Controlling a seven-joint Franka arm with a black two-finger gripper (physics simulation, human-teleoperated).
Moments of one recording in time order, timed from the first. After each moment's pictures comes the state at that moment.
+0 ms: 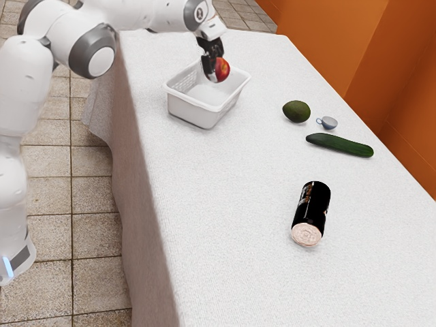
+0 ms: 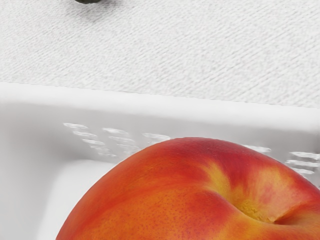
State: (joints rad) arm 0.23 0.31 0.47 -1.53 -0.53 2.16 1.42
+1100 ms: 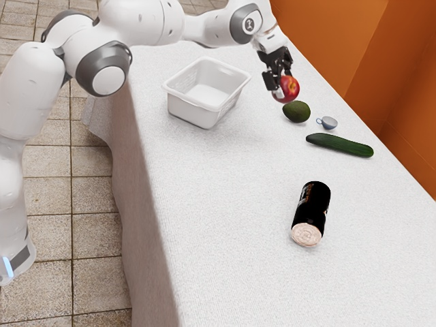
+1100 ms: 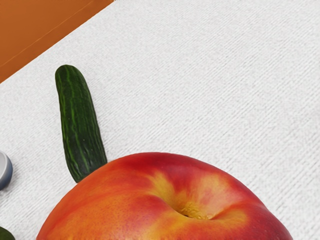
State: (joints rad) arm 0.09 0.39 0.31 -1.31 -0.62 2.15 1.34
